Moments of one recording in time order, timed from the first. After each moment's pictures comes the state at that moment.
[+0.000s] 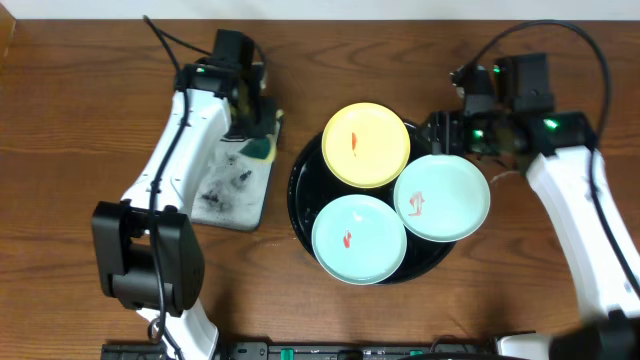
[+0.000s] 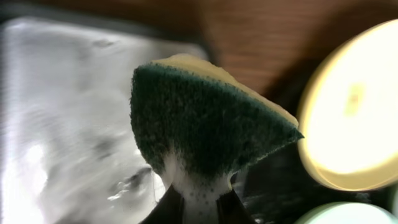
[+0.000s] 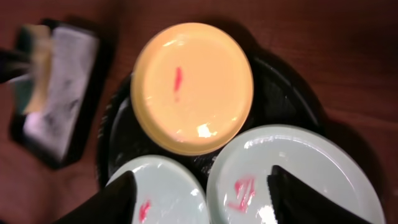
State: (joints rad) left arm -0.19 1.88 1.59 -0.96 0.14 -0.20; right arm 0.15 1.57 1.38 -0.85 -0.36 0.13
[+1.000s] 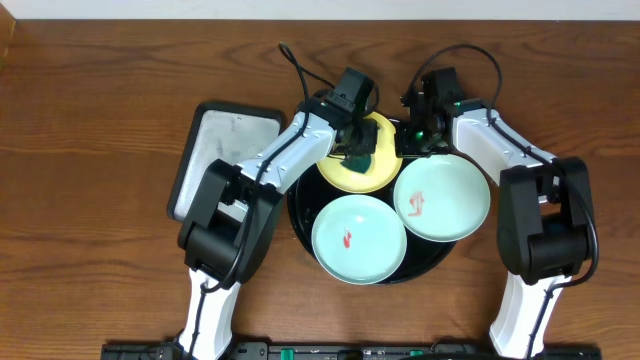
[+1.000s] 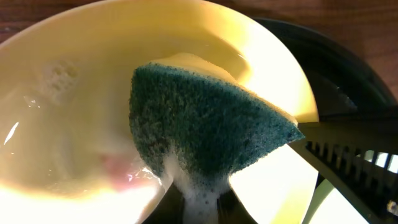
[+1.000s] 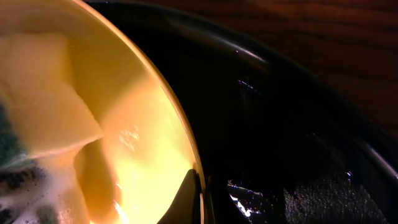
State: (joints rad) left arm -0.54 2.15 1.60 -0.58 0.19 -0.46; right arm 0.22 2.08 1.39 -0.58 -0.30 0.17
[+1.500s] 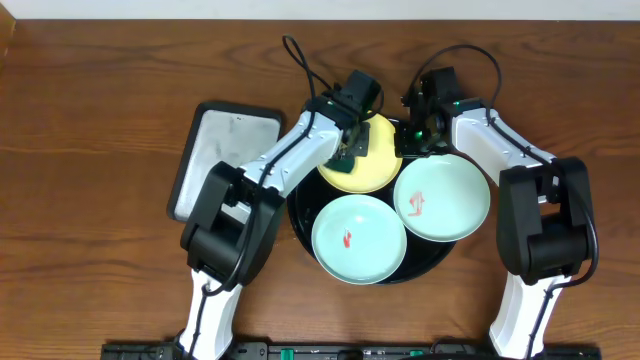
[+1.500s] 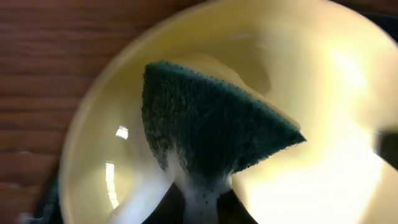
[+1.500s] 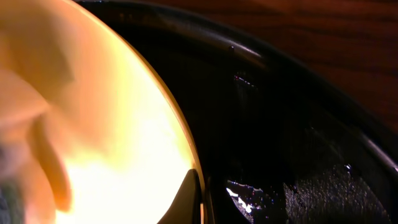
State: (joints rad) left arm -0.56 2.15 1.63 -0.71 -0.10 -0.44; right arm 0.22 2.08 1.40 -0.60 -0.29 0.20
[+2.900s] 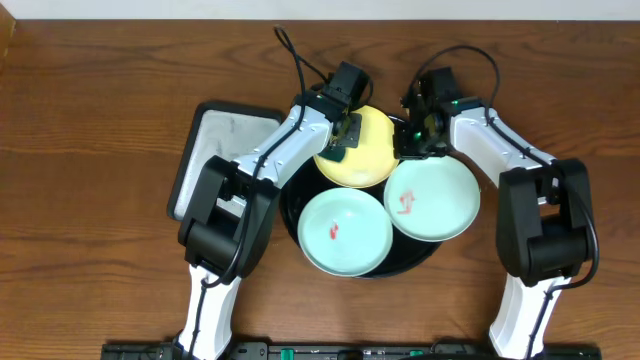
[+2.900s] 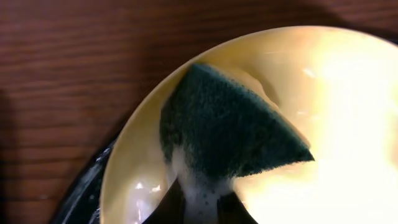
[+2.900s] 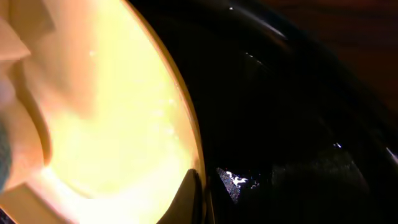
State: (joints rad) left arm -0.51 2.17 1.64 -0.66 -0.10 -0.33; right arm 0.23 2.07 1.41 -0.64 -0.28 0.21
